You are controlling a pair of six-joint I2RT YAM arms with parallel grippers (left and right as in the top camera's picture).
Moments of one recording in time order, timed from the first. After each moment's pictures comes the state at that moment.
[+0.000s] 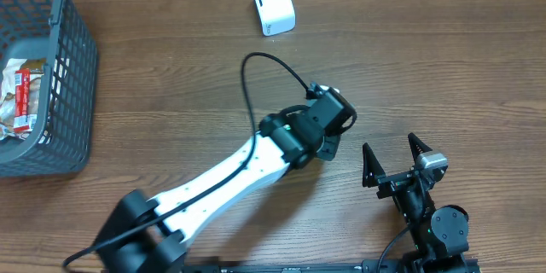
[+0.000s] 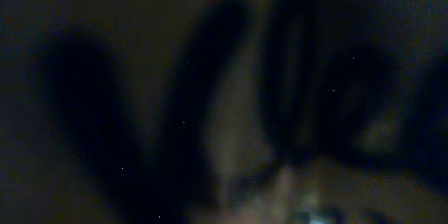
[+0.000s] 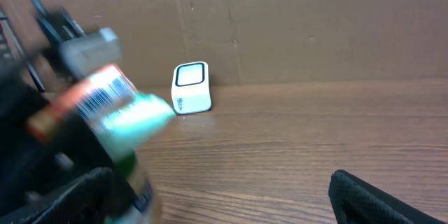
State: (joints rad) left arm -0.88 1.72 1.32 -0.67 -0.13 -0.56; right arm 0.22 0.01 0.02 -0.03 -0.05 0.16
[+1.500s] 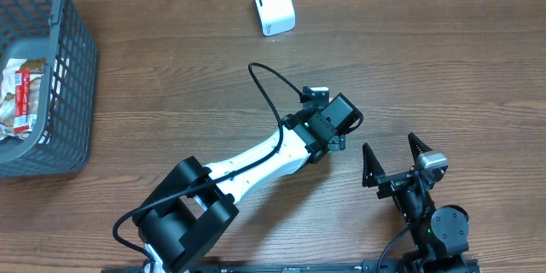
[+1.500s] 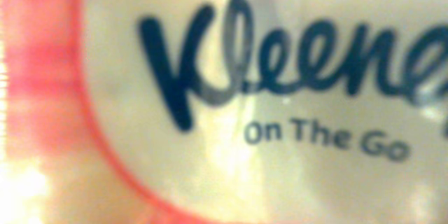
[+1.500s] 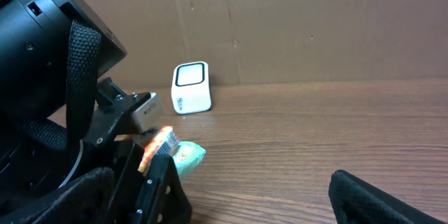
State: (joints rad) left arm -0.88 1.92 1.31 -0.51 -0.24 -0.83; right arm 0.22 0.01 0.02 -0.03 -0.05 0.16
